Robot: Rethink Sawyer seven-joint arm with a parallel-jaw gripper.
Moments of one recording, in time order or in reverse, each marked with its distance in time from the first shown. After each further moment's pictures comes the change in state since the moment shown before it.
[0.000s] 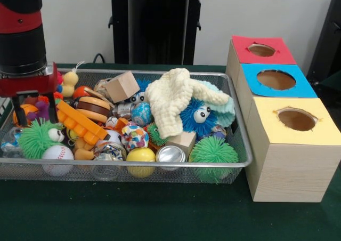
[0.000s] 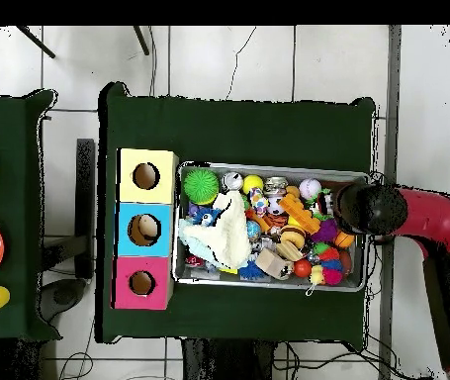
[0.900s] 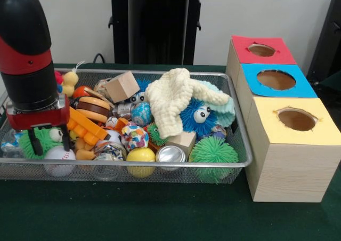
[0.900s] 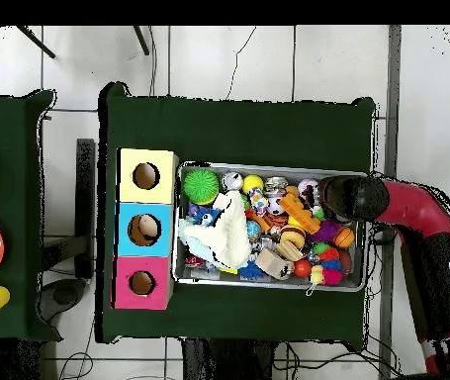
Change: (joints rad) arm 0.030 0.150 0.001 -0.117 -0.001 0.001 0.000
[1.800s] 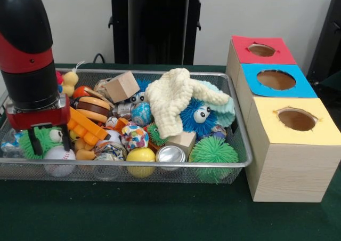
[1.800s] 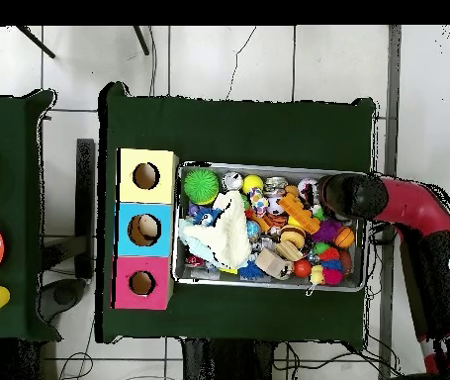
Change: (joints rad) arm 0.006 -0.009 -0.001 -0.001 -0.001 0.000 0.000
